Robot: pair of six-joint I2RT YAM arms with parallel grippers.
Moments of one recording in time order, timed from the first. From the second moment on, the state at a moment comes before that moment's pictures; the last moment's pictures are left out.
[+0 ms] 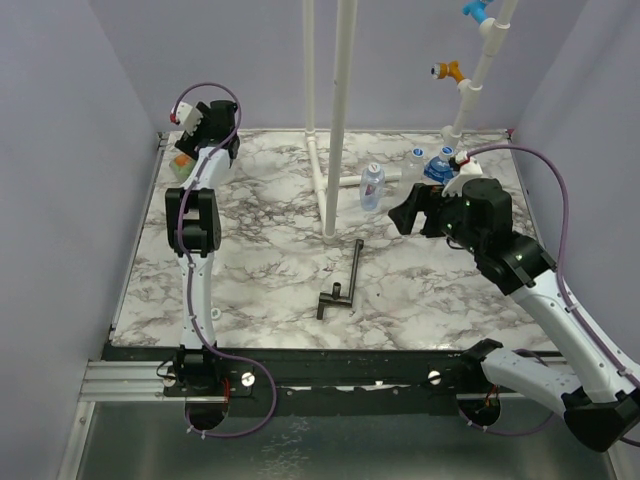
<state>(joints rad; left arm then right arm) -0.02 2.54 2.24 -0.18 -0.87 -0.82 0.52 0.97 1.08 -0.49 0.05 0.40</state>
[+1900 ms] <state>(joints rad) -0.22 1.83 1.18 -0.11 -0.88 -1.14 0.52 0.78 1.04 -0.59 0.03 0.50</state>
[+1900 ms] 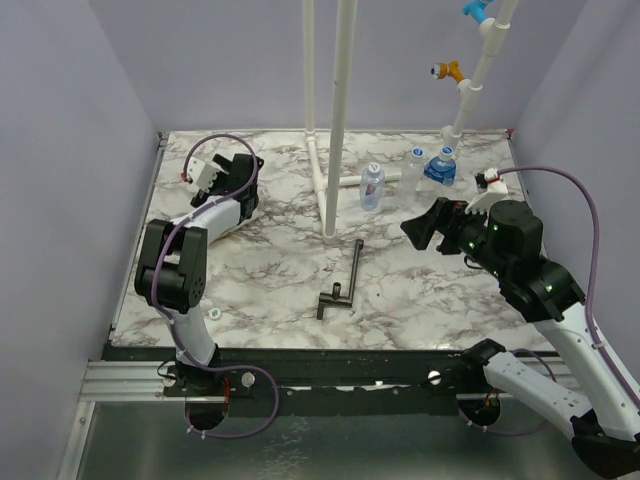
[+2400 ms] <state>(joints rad) -0.31 1.71 1.05 -0.09 -0.80 -0.96 0.52 0.78 1.03 -0.60 0.03 0.51</state>
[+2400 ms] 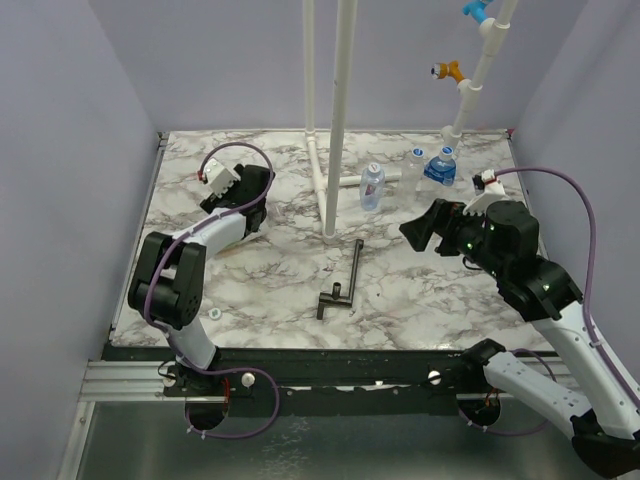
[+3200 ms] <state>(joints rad) -0.31 1.54 1.15 -0.39 -0.05 0.24 0.52 0.83 1.03 -0.58 -0.05 0.50</state>
